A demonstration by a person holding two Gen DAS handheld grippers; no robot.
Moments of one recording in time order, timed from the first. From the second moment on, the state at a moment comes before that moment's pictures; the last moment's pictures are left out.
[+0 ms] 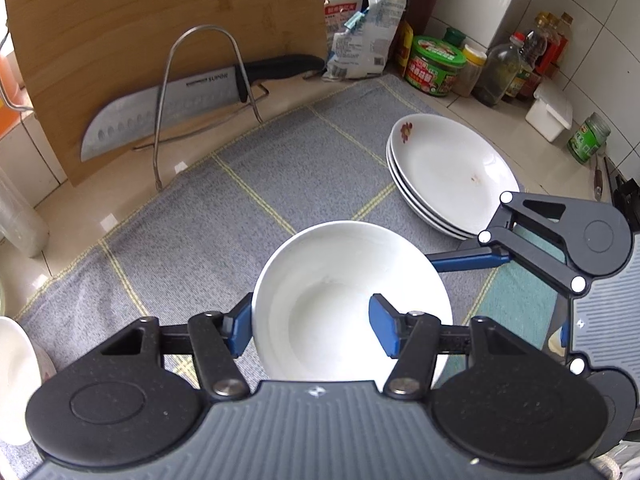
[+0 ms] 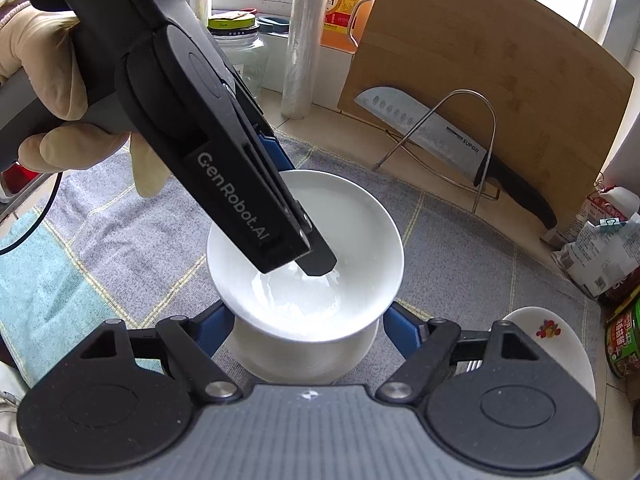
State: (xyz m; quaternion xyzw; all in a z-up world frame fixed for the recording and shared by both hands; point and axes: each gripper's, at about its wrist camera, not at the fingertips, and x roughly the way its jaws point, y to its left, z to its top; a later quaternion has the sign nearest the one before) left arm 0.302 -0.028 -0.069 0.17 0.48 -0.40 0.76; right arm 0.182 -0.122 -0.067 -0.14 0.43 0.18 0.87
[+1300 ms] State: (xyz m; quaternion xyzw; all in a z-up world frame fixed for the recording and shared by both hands) left arm 0.303 -0.035 -0.094 0.17 0.49 -0.42 0.74; right arm 0.176 -0.129 -0.079 -0.12 0.44 0.18 0.87
